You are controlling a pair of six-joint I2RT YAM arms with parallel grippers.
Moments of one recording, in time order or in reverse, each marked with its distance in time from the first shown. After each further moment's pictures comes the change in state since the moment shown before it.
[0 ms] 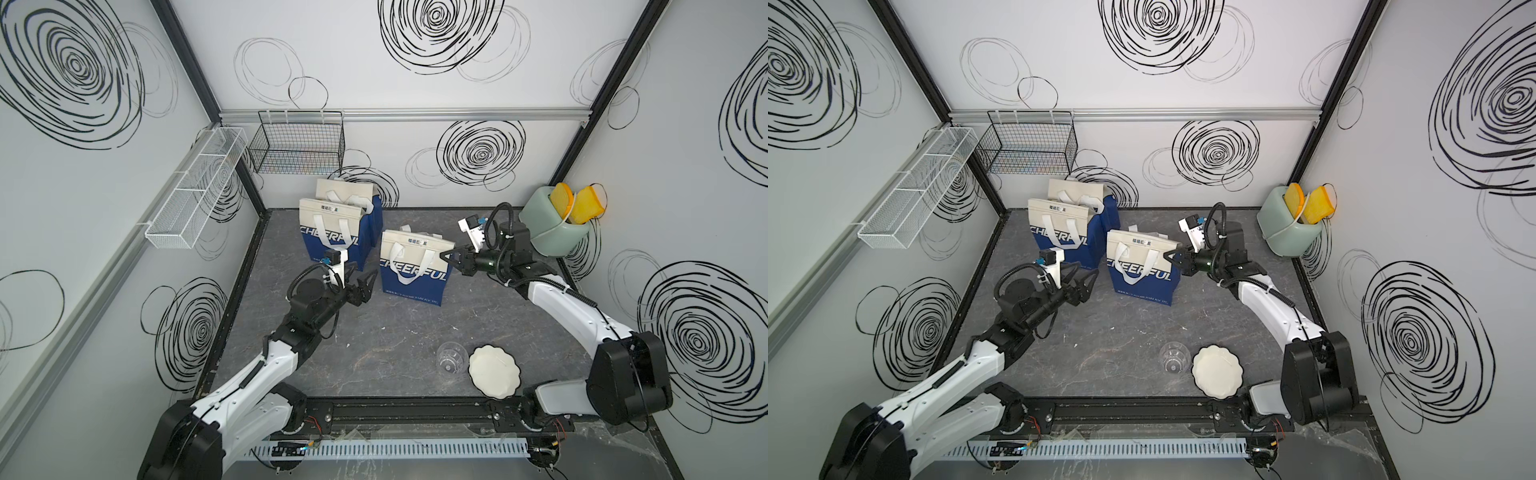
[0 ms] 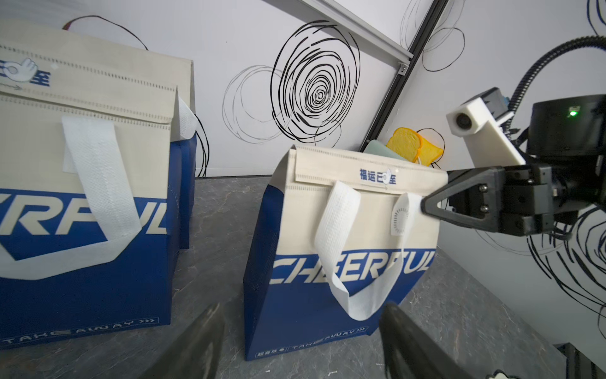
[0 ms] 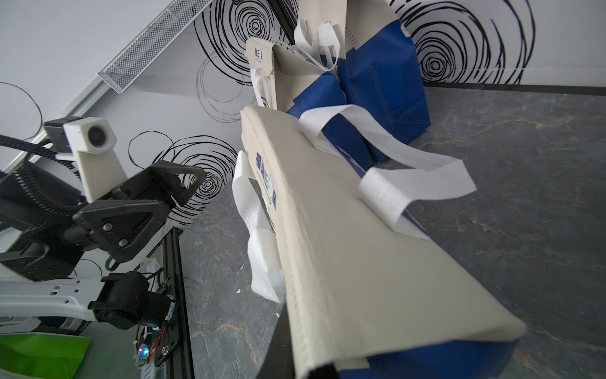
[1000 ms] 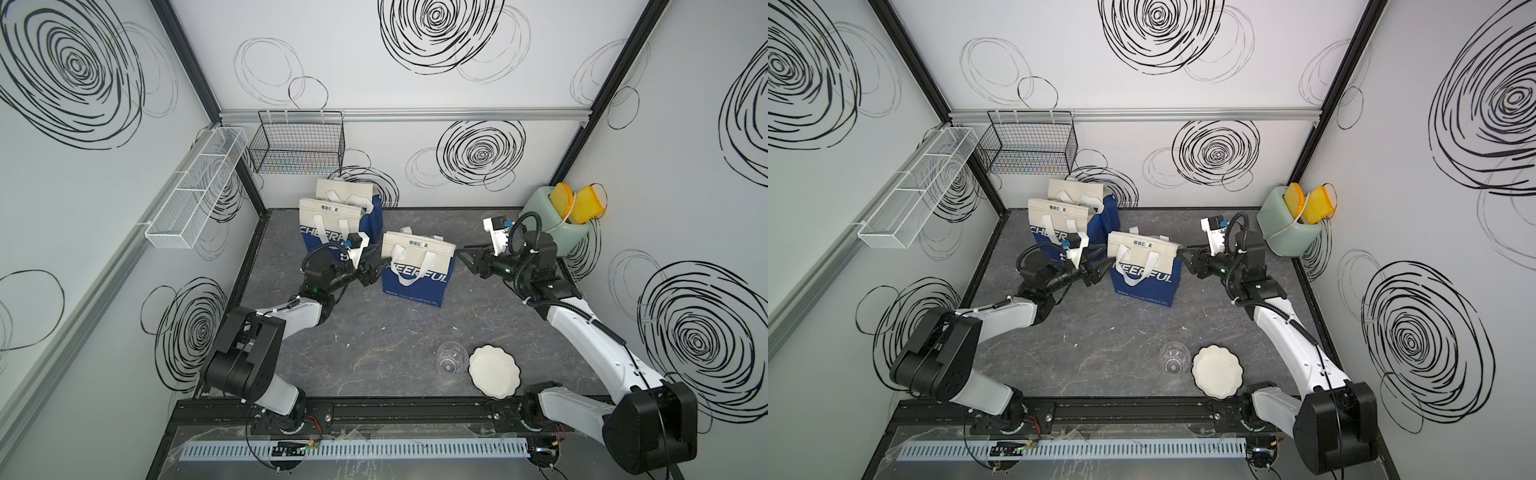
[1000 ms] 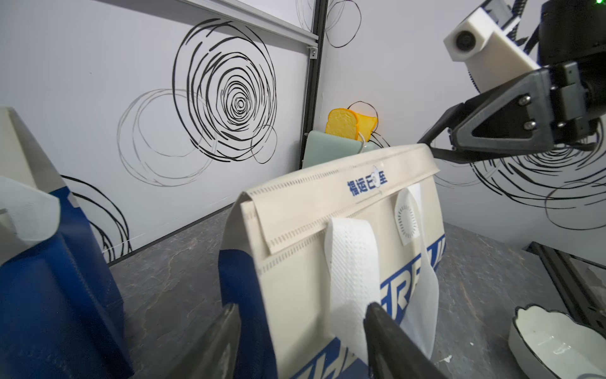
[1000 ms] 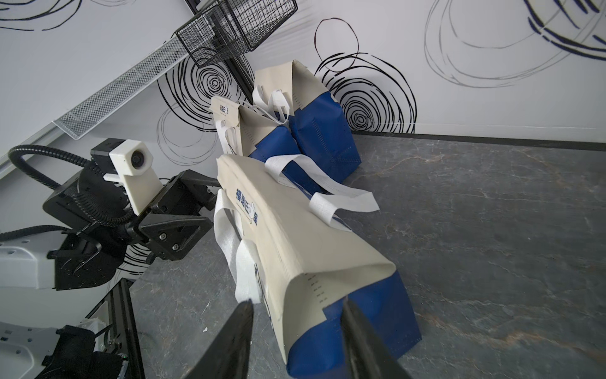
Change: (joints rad) left arm 0.104 0.535 0.188 0.452 0.475 0.229; right arm -0.037 -0.237 -0.105 0.018 0.218 0.062
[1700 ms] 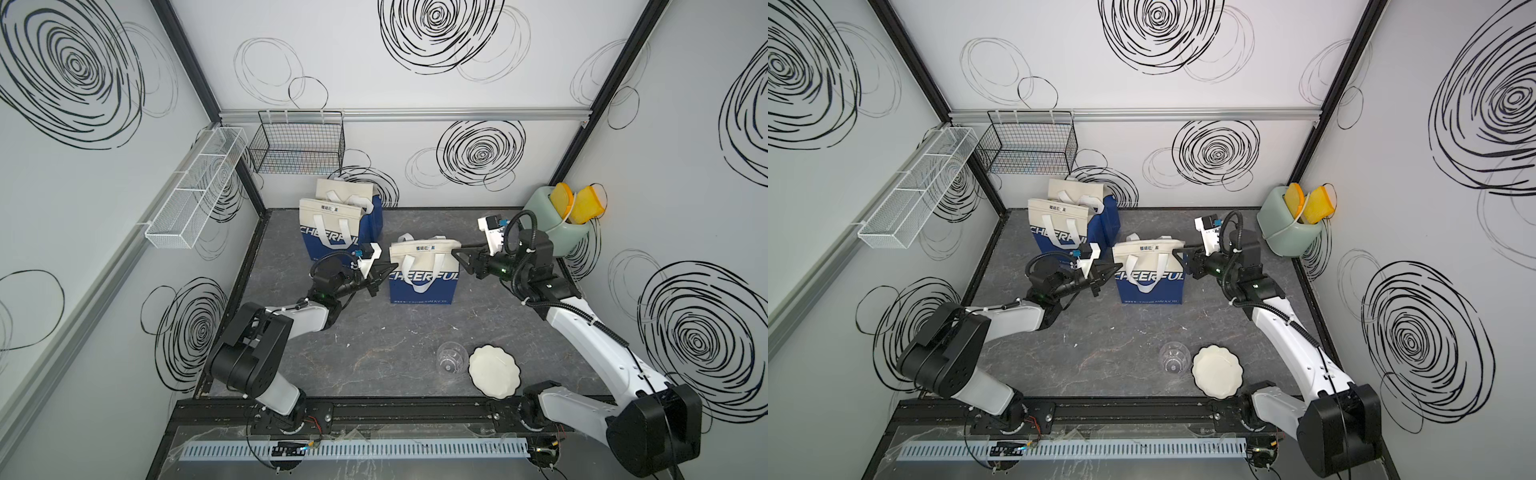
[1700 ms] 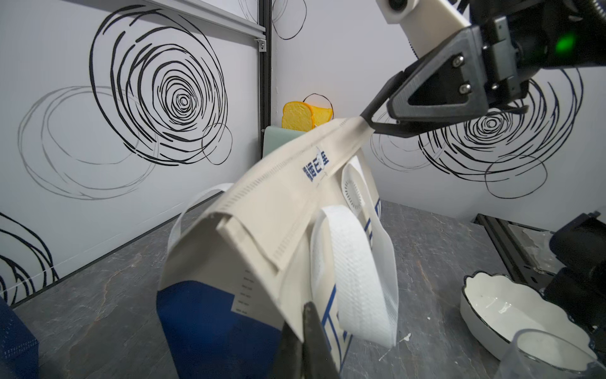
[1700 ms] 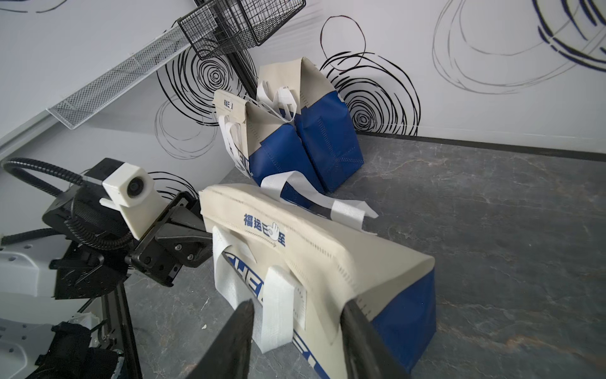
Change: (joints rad) left arm -0.101 -0.024 -0.070 0.048 0.033 0.028; right arm 0.081 -0.003 0.057 -0.079 0.080 -0.051
